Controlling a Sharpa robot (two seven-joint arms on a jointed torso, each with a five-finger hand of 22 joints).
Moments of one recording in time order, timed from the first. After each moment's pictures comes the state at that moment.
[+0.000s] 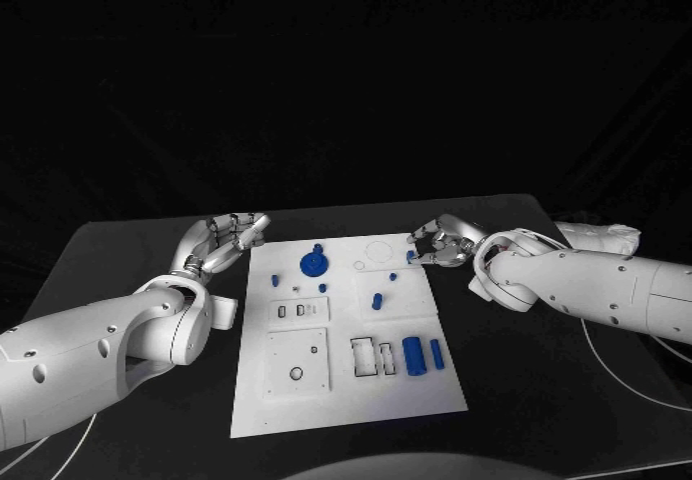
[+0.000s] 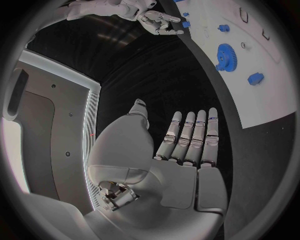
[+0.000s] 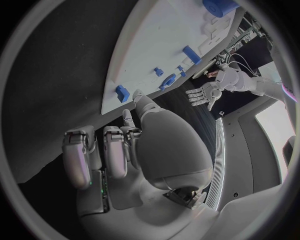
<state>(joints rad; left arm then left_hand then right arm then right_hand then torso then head) 1.19 -0.75 -0.22 1.42 -0.19 -0.58 0.54 1.17 -0.02 -0.07 0.30 0.06 0.70 0.19 0.21 0.13 0.61 0.22 0.44 0.06 0.55 0.21 0.56 0.07 0.16 0.64 0.29 0.27 0.09 1.17 -0.89 -0.20 1.30 -1.05 -0.43 0.02 1.39 -0.05 0.16 0.08 0.10 0.87 0.06 0.07 0.15 1.47 0.01 1.57 1.31 1.46 -0.04 1.57 1.31 0.01 1.47 0.08 1.57 1.31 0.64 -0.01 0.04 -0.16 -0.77</state>
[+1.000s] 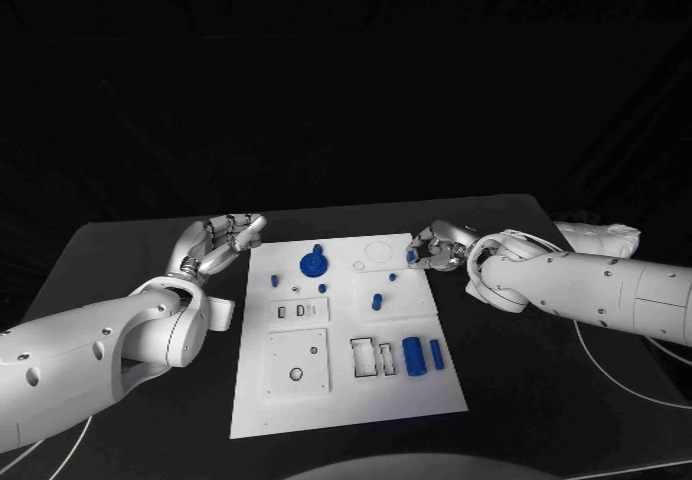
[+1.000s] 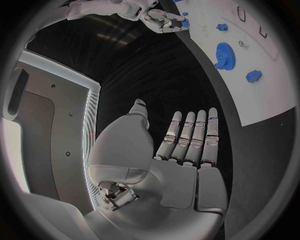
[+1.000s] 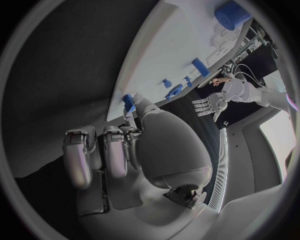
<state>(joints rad) 1.19 -0.76 -0.22 1.43 -0.19 -0.58 0.54 1.17 -0.02 -0.07 0.30 0.06 0.70 0.19 0.22 0.13 0.61 0.22 0.44 0.06 0.55 0.21 0.56 0.07 0.16 0.64 0.29 0.27 0.09 1.16 -0.86 -0.20 1.28 -1.15 -0.40 -0.07 1.41 -0.02 0.17 0.08 0.10 0.93 0.07 0.08 0.15 1.47 0.01 1.57 1.31 1.46 -0.04 1.57 1.31 0.01 1.47 0.07 1.57 1.31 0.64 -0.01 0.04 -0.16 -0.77</state>
